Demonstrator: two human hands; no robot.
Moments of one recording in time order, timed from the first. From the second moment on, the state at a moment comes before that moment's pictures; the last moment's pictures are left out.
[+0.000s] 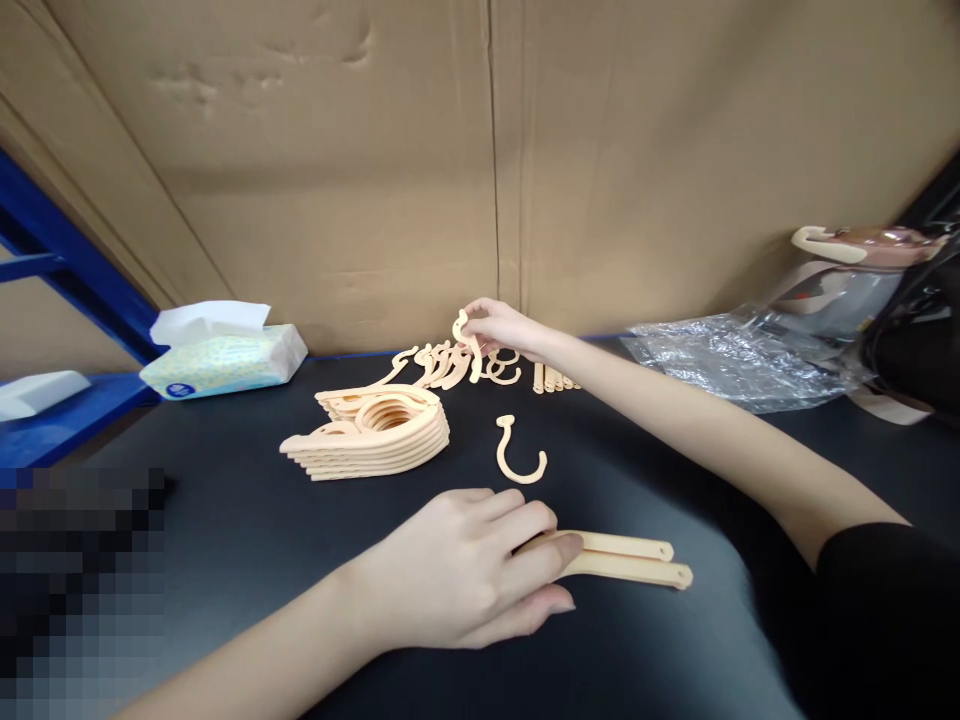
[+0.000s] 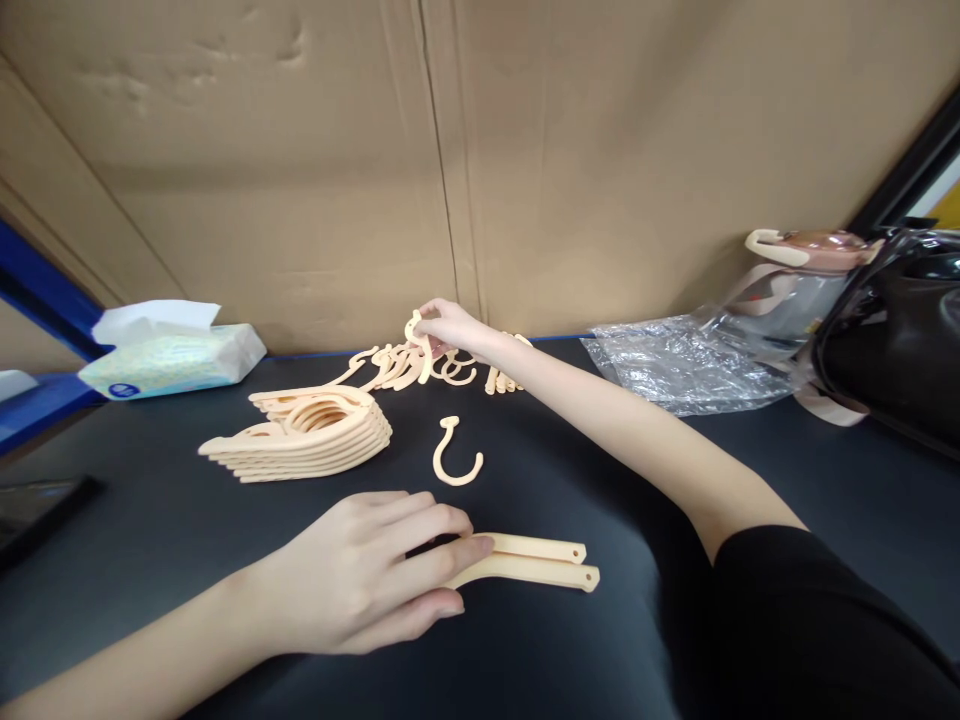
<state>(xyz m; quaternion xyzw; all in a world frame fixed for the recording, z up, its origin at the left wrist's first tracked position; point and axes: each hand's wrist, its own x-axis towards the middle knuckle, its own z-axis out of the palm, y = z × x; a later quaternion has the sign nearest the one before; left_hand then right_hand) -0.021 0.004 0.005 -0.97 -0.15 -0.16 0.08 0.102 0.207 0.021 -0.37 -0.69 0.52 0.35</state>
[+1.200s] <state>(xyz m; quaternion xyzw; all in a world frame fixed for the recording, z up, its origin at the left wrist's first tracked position) -0.019 0.004 0.002 -0.97 -0.15 -0.16 0.08 0.111 0.221 0.007 -0.34 -0.92 -0.02 0.21</state>
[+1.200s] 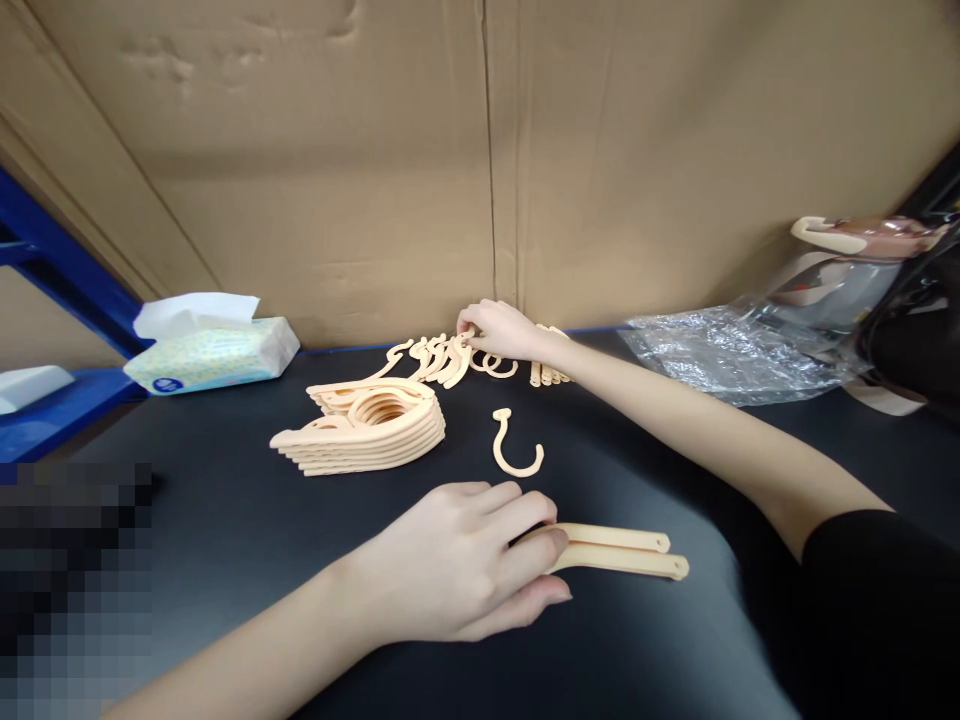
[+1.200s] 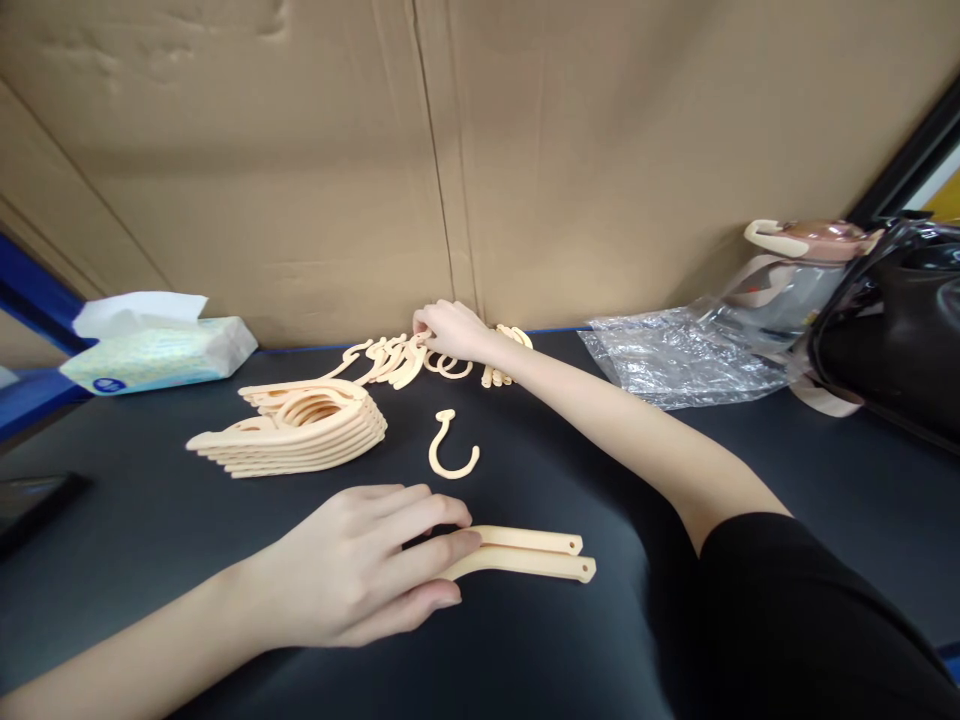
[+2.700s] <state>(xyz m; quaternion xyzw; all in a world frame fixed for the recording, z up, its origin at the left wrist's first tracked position) -0.012 0.011 0.005 -0.87 -0.38 -0.27 0.17 0.222 0.061 0.023 -0.36 -0.88 0.10 0.28</state>
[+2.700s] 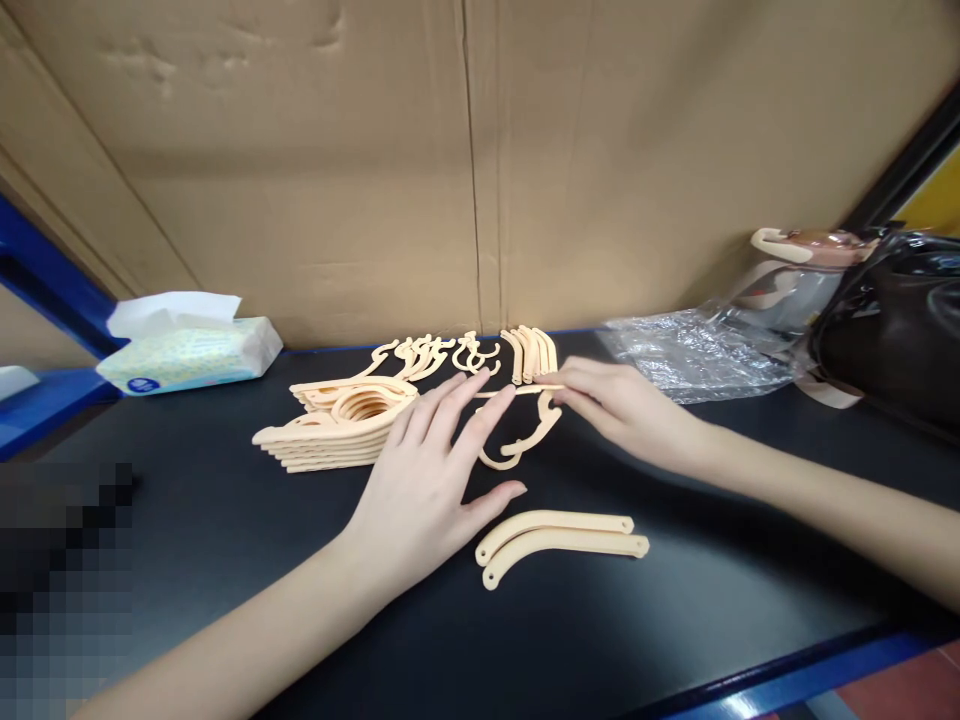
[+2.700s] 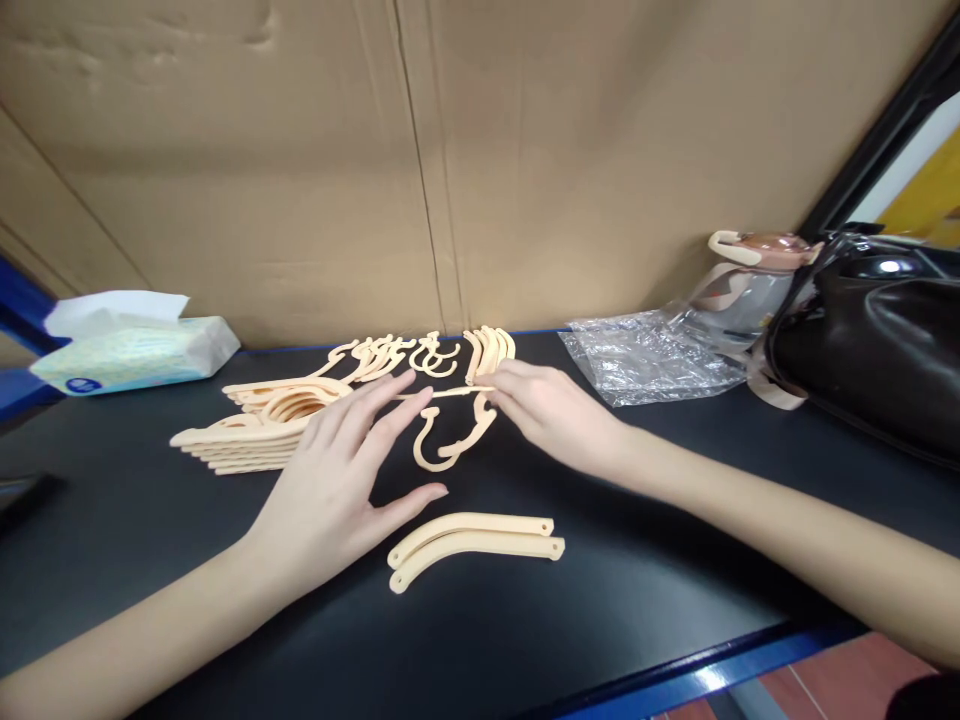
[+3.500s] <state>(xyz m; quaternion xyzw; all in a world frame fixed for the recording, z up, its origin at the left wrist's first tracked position) -0.014 0.010 0.008 -0.89 -0.25 -0.25 0.29 0.212 0.039 0.005 -0.36 -0.62 0.59 0.36</state>
